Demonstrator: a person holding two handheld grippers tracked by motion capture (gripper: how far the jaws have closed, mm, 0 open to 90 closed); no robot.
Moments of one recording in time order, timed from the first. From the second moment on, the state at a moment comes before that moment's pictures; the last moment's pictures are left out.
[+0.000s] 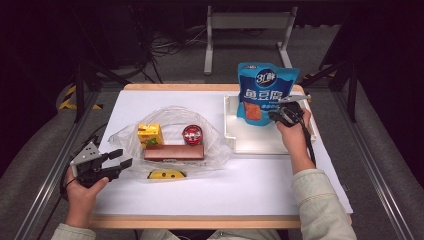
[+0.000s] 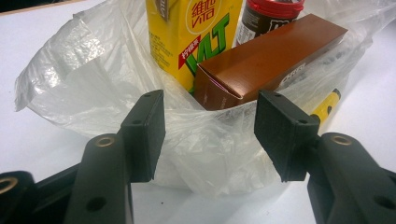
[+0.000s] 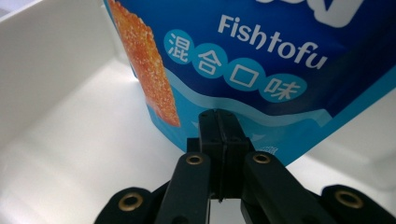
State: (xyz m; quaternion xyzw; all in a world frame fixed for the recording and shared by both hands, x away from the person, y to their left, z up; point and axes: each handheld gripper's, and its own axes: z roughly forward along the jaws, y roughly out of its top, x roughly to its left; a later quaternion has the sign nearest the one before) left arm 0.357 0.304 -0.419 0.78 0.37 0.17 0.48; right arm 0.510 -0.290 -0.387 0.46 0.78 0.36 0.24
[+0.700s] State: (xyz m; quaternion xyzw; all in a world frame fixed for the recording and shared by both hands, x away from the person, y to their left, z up) left arm 0.357 0.304 -0.419 0.78 0.37 0.17 0.48; right arm 0.481 -0.270 -0.347 0.39 0.78 0.44 0.22
